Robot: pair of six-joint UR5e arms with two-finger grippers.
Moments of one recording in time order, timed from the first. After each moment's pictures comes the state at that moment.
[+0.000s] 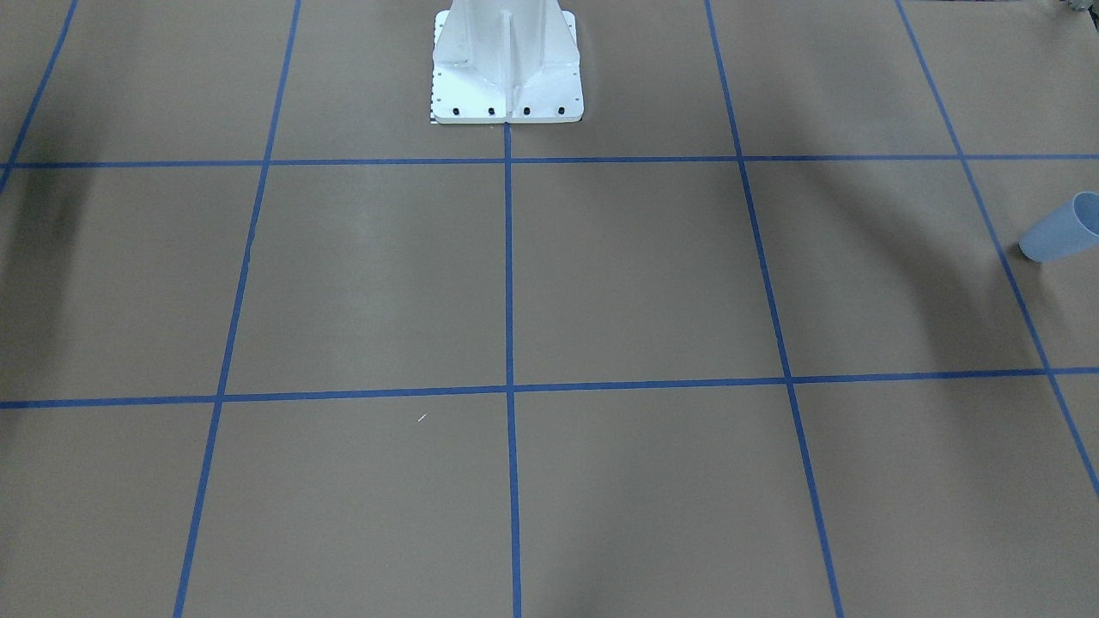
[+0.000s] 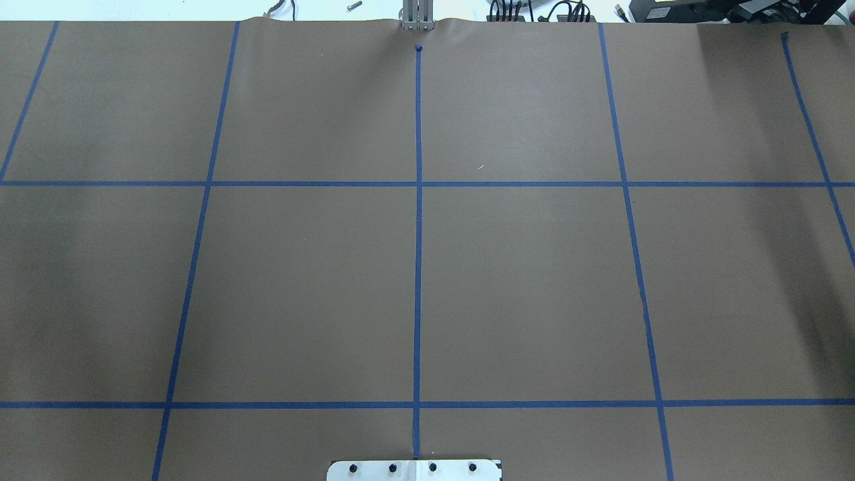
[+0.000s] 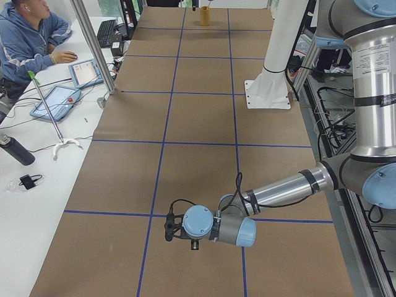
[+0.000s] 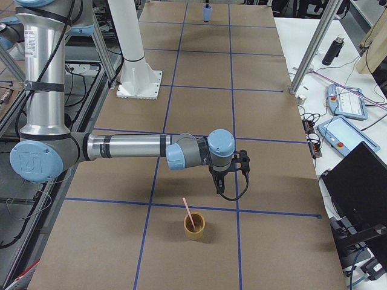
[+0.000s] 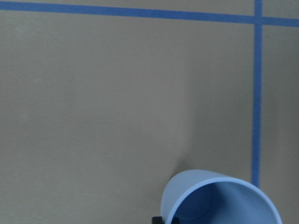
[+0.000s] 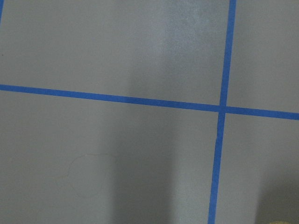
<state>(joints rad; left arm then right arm) -1.55 -1.41 -1.36 -2.14 -2.60 -0.19 1.48 -1.63 1.68 -1.39 2.45 0.12</state>
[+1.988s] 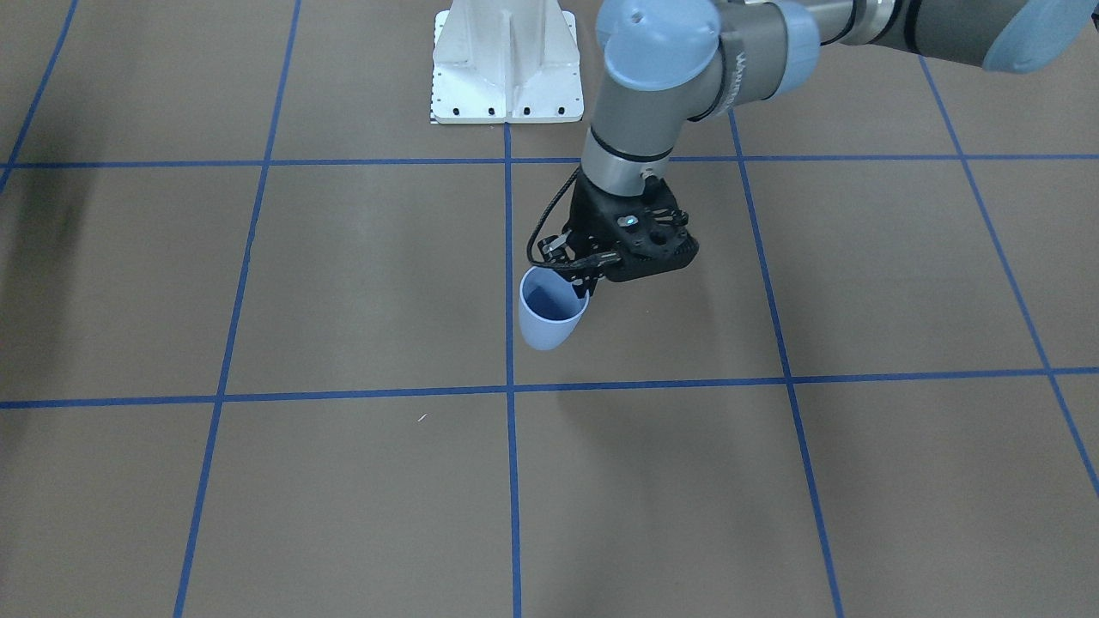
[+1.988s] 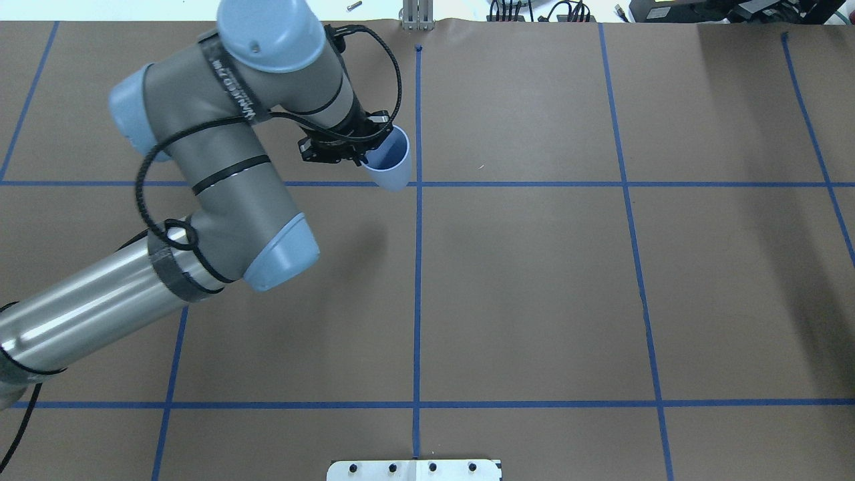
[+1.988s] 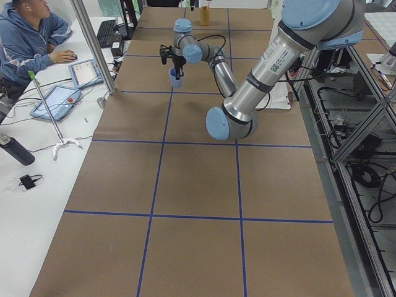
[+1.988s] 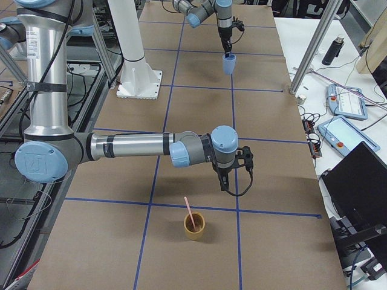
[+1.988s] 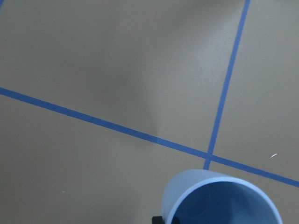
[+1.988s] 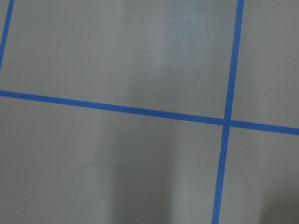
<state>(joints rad) -0.70 -2.43 -1.60 -1.54 -1.91 -1.40 1.48 -1.61 1.68 -1.38 2.44 0.12</state>
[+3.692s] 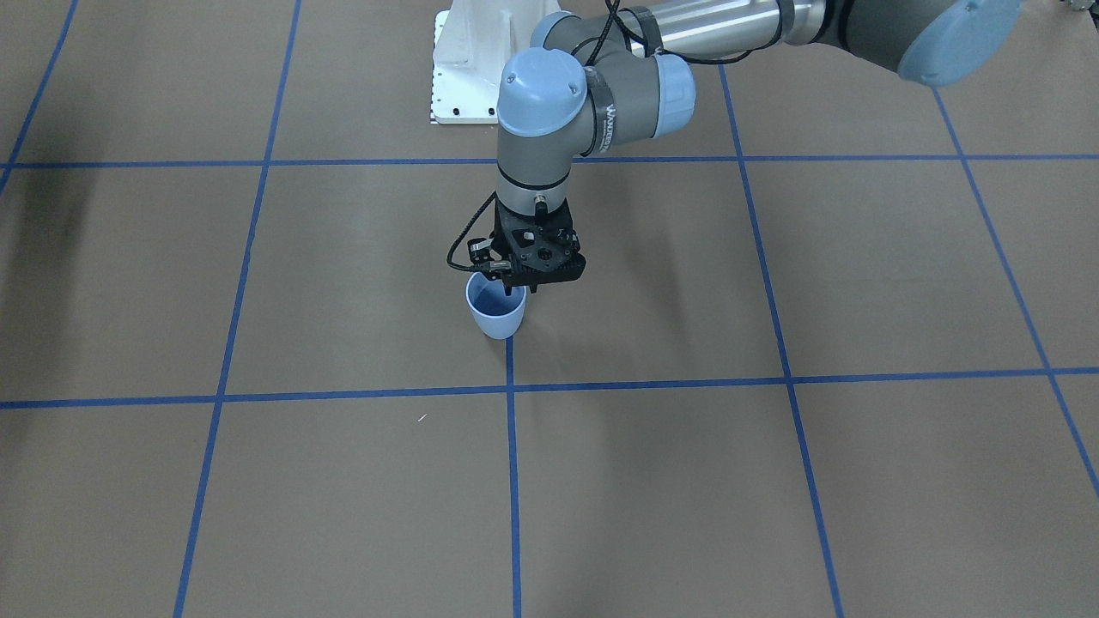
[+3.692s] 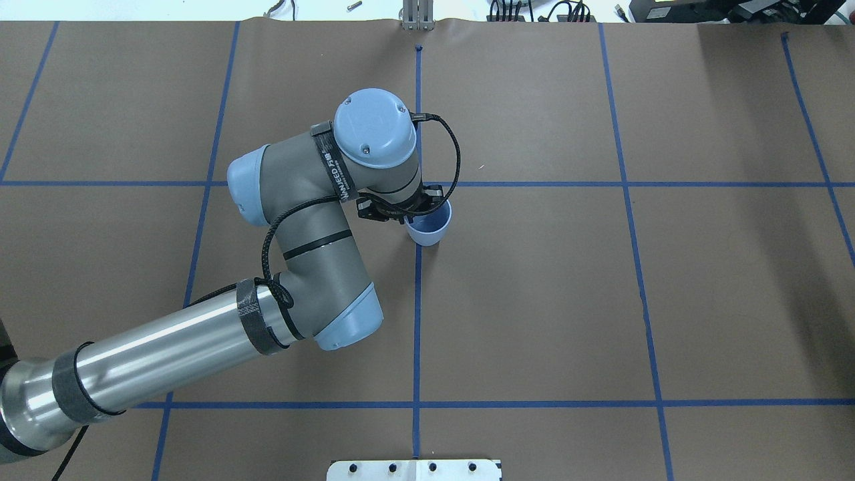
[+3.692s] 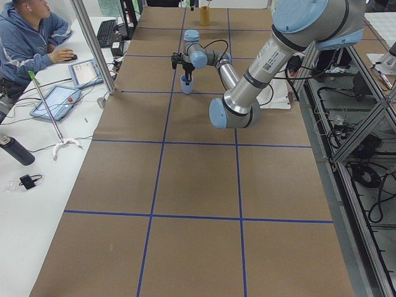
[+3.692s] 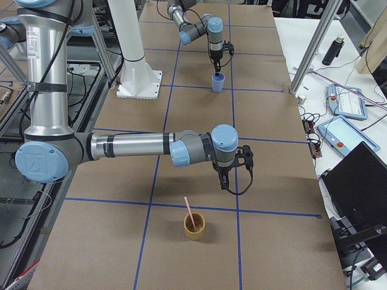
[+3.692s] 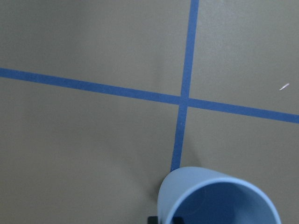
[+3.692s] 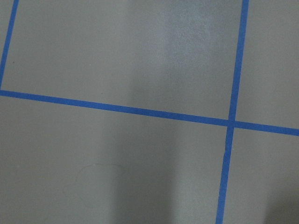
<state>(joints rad) -0.56 -2.47 -1.48 -1.63 -1.85 -1.35 1.47 -1.61 1.68 -1.38 2.44 0.13</state>
